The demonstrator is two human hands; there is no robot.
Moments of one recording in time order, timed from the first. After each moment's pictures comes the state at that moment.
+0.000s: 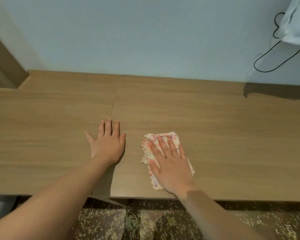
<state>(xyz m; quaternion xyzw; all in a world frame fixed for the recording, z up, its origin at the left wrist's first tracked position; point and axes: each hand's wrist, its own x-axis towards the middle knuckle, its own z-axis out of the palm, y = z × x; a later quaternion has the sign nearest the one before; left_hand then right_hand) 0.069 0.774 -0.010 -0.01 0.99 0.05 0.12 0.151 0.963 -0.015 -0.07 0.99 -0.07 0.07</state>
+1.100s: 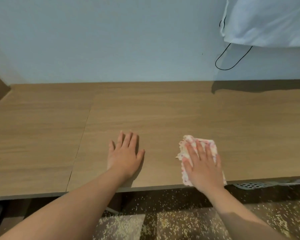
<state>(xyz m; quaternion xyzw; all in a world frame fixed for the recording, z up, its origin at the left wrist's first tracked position) 0.132 0.881 0.005 0.13 0.98 0.07 0.10 0.212 1.102 -0.012 0.14 0.98 -0.05 0.10</state>
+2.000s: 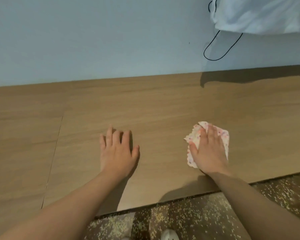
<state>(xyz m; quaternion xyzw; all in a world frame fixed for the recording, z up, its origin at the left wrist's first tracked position) 0.093 0.916 0.006 0.13 0.99 0.07 0.05 0.157 1.160 -0.010 0.22 0.97 -0.04 0.07</state>
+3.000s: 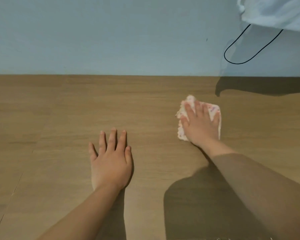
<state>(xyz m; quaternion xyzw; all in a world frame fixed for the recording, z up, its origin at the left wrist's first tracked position) 0.080 0.959 -0.015 -0.01 1.00 0.07 0.06 0.016 1.199 -0.022 0.15 0.98 -0.12 0.05</state>
